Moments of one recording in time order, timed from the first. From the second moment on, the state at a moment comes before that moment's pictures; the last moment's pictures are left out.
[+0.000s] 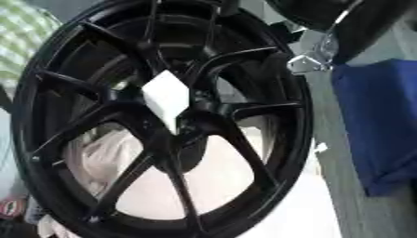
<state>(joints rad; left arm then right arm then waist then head) -0.22 0.39 0.07 -1.98 0.18 0.04 0.32 -0.92 -1.08 0.26 -1.99 0.02 -0.12 0.83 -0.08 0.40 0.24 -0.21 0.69</state>
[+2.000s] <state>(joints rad) -0.21 0.39 0.07 -1.98 0.19 0.04 0.32 -1.25 -0.77 0.63 -1.73 0.10 -0.13 0.91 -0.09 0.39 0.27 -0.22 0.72</state>
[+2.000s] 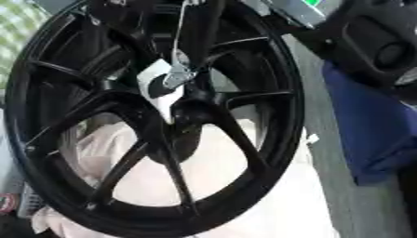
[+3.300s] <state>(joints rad) -0.21 0.39 0.07 -1.98 0.19 0.04 0.31 -1.21 -0.80 0.54 -1.76 0.03 -0.09 0.91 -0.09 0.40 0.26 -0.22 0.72</state>
